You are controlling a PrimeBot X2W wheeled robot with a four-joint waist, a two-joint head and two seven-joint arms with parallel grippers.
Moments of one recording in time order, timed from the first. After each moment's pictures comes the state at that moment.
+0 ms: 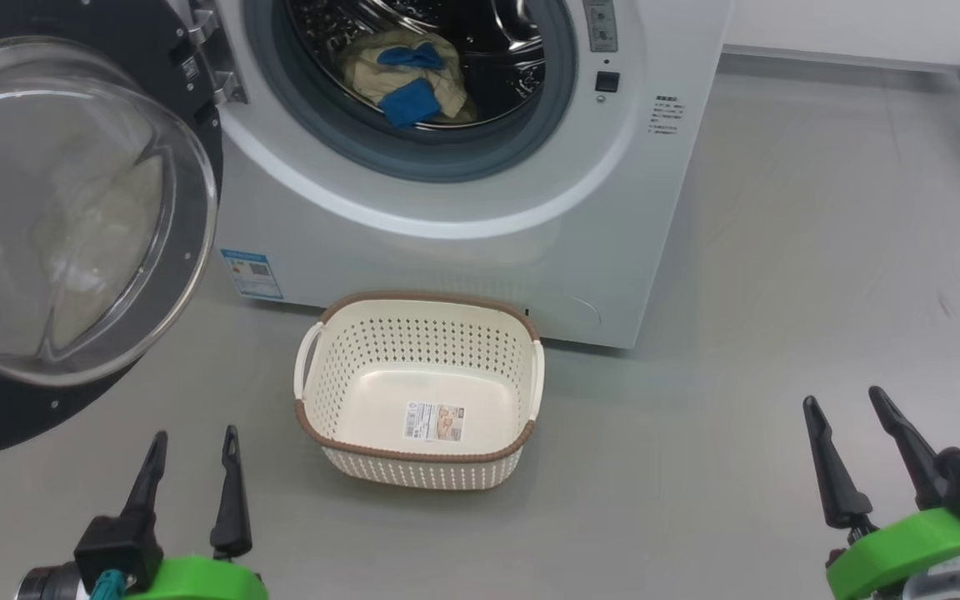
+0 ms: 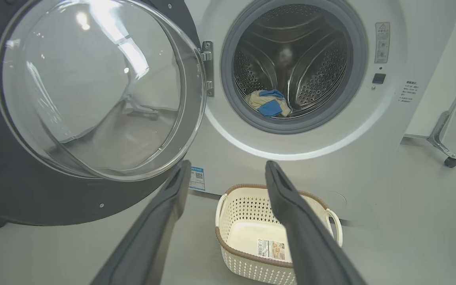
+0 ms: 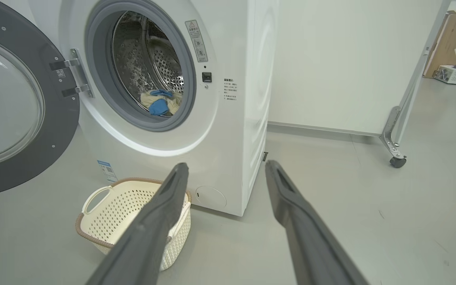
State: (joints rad) left arm -0.03 0.27 -0.31 0.14 -0.36 0.16 -0.25; right arm 0.14 -0.04 -0.13 -0.03 0.09 0.13 -0.09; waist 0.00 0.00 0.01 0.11
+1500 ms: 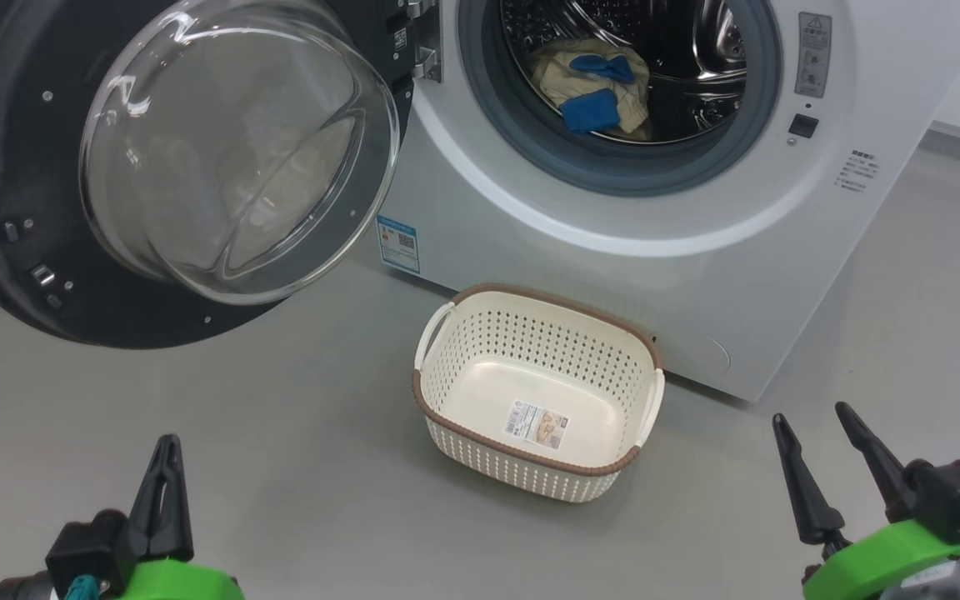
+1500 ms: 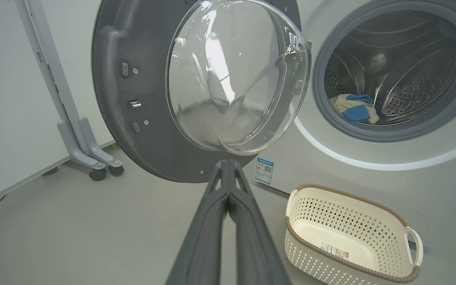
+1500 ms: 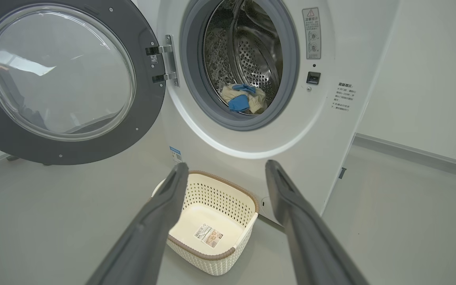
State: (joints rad) left arm -0.01 0.31 -0.29 0.12 -0.38 0.18 -0.24; right arm 0.15 -0.03 -0.07 -0.01 0.10 0.13 -0.10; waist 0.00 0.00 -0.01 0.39
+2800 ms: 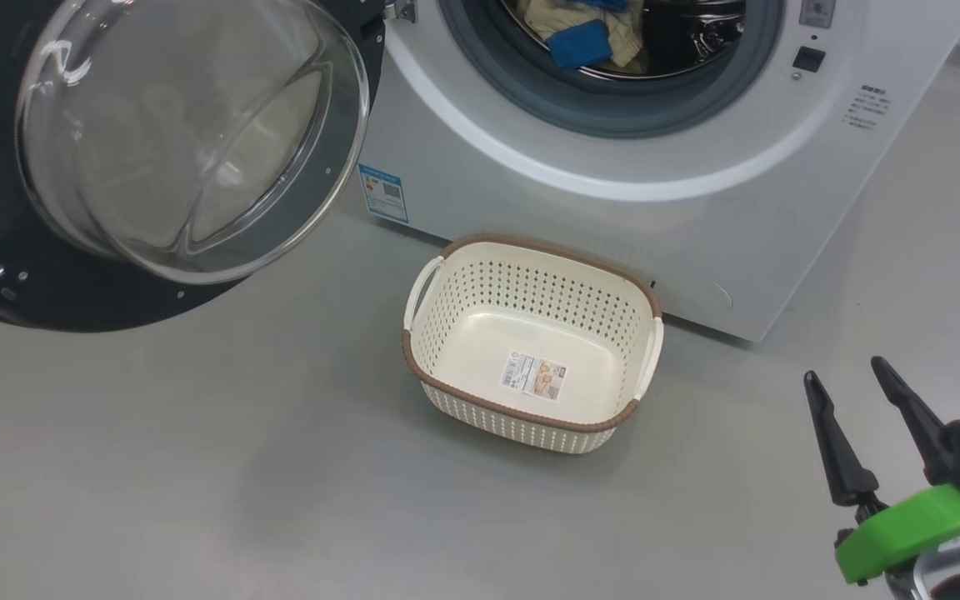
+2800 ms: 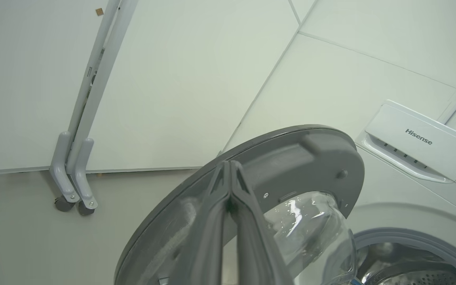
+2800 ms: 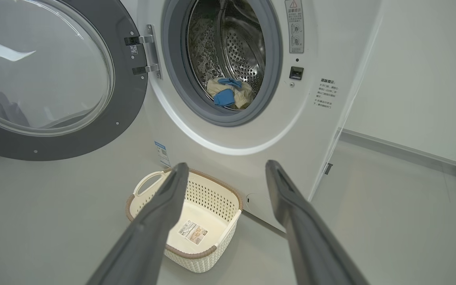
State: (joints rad) left arm -0.55 0.52 0.03 0.42 -1.01 -0.12 -0.16; right arm 0.12 -0.08 -0.10 -0.09 0.09 0.13 -0.05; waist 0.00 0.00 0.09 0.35
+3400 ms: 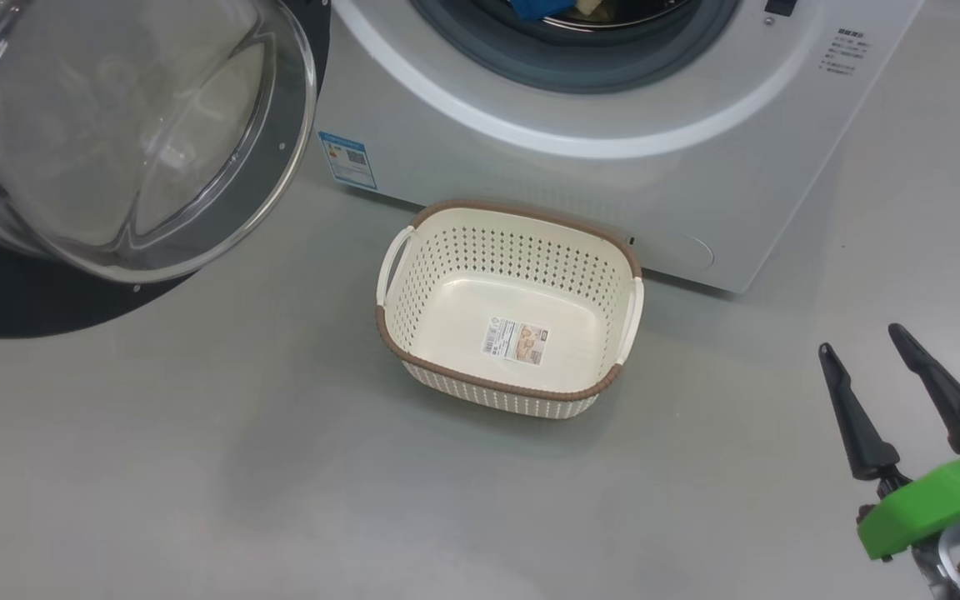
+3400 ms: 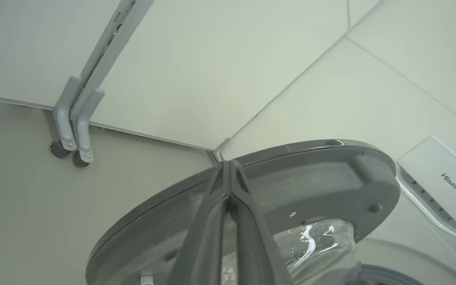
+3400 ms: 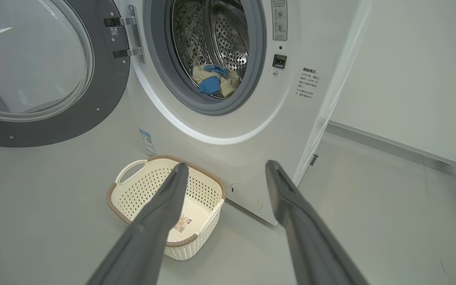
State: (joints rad) left arm -0.64 0.59 -0.01 0.61 -1.34 -0.12 -0.18; right arm 0.09 -0.14 -0.09 -0.15 0.10 0.13 0.00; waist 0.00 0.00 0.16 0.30
